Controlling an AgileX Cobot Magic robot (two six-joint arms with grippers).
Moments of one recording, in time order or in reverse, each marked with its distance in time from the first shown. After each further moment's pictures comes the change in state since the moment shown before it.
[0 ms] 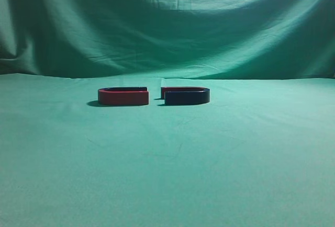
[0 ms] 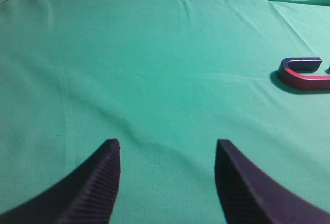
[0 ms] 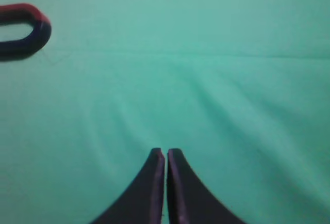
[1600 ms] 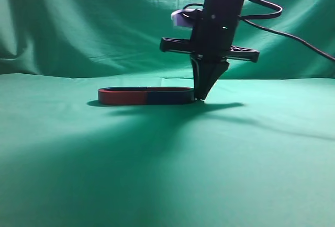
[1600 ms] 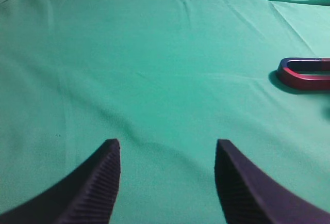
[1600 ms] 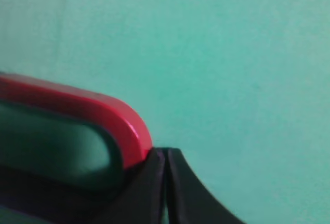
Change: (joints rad) left arm 0.000 0.000 0.000 0.000 0.000 0.000; right arm 0.344 1.064 -0.901 -0.007 0.146 0.103
